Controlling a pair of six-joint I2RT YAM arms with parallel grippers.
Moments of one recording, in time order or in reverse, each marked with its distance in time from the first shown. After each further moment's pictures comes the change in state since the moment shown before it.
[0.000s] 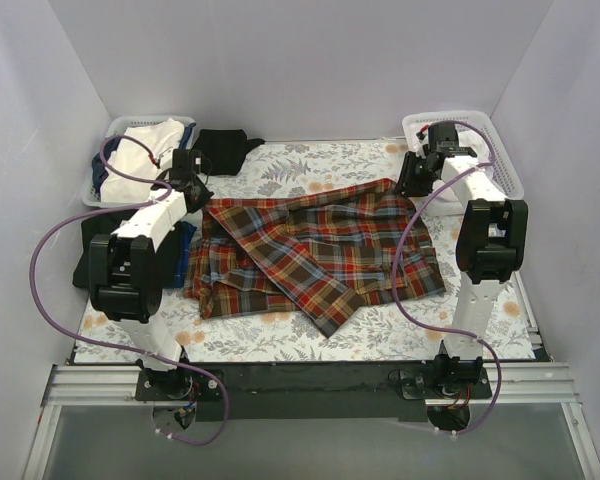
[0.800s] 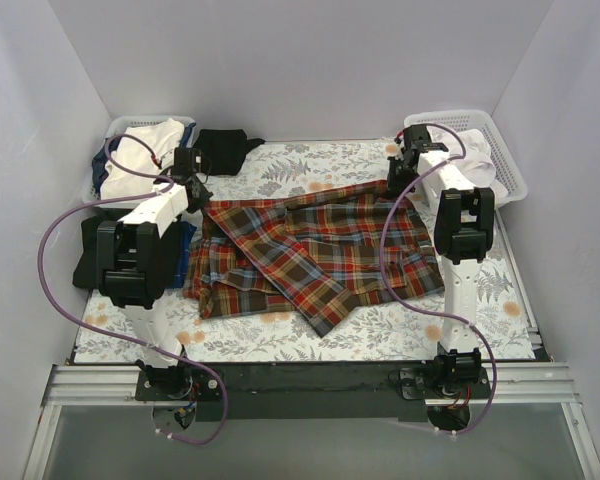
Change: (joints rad) left arm 0.026 0.114 0.071 -0.026 0.005 0.014; right arm 0.062 0.311 0.300 -0.092 0.068 -0.032
